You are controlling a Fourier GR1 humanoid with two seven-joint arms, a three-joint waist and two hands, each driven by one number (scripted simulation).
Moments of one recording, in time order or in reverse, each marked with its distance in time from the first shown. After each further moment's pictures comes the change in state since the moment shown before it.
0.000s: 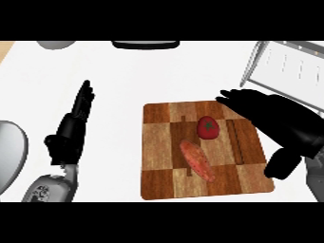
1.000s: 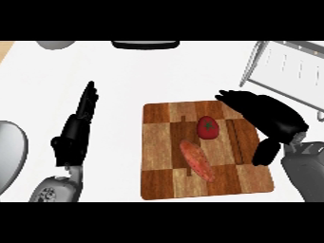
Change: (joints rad) left arm 0.012 -0.066 0.024 -0.013 -0.067 -0.034 0.011; right arm 0.040 0.133 -0.064 0.225 0.235 -0.080 -0.190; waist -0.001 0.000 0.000
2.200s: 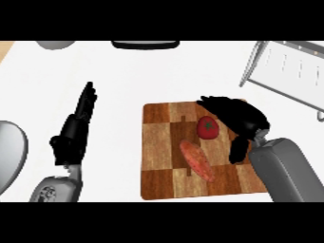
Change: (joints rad) left arm 0.001 -0.035 0.058 0.025 -0.030 -0.053 -0.030; right arm -0.036 0.182 0.003 0.197 0.186 -0.028 -0.060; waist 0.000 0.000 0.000
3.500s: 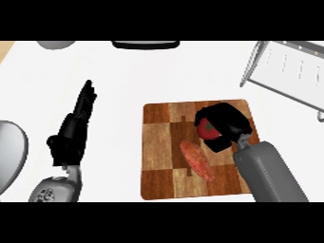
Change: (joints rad) left arm 0.004 -0.020 0.008 -0.053 -0.030 -0.015 0.052; right arm 0.005 0.108 -0.039 0.215 0.123 -0.291 -0.130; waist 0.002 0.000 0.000
